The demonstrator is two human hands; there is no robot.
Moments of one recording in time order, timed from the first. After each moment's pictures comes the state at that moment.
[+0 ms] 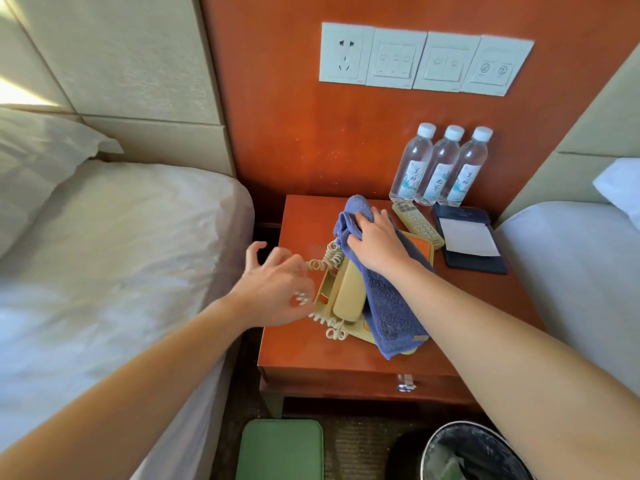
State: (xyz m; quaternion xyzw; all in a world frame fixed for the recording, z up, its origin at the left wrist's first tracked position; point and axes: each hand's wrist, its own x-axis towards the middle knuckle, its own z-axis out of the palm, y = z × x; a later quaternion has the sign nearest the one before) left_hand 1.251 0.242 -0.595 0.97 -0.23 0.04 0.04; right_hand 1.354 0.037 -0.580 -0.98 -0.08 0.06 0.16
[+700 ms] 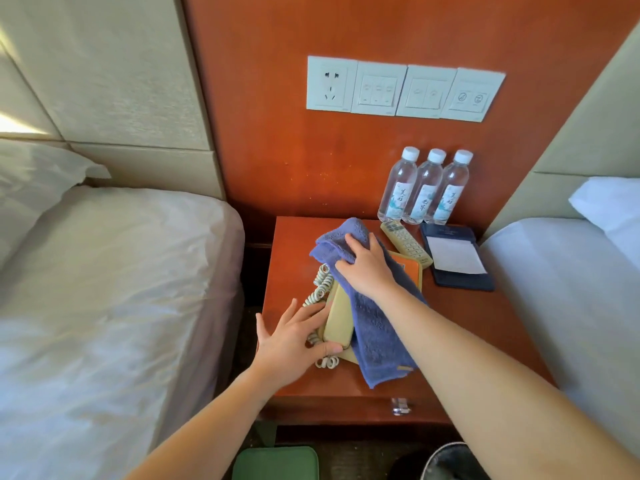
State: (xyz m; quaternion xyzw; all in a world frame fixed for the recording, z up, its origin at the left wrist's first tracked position) left_hand 1.226 0.195 -0.626 0.95 -0.07 -0.12 0.29; right_hand 1.343 0.038 -0.578 -0.95 -0.01 0.09 0.30
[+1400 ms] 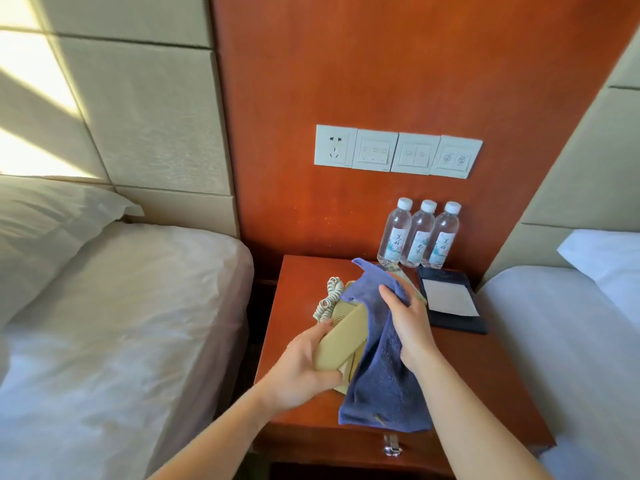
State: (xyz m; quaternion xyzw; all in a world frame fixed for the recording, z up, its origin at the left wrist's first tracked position) left_hand 1.204 0.172 -0.564 0.80 -0.13 -0.08 0.58; right_hand 1.280 -0.012 -0.541 -0.71 0.07 -0.02 0.70
